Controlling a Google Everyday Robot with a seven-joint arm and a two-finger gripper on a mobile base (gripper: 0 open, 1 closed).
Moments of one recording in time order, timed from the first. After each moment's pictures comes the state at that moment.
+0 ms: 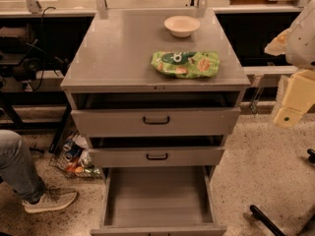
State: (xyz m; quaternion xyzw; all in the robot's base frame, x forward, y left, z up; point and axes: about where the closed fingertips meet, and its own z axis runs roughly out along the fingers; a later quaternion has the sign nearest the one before) arm 0.438 -0.216 0.979 -0.60 0.78 -0.04 0.16
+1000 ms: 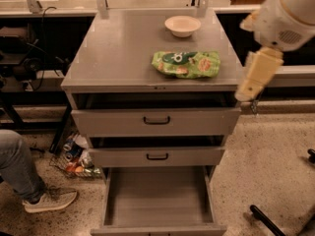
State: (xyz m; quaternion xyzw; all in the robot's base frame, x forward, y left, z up) arm 0.516 -0.193 0.985 -0.61 0.75 -0.06 0.24
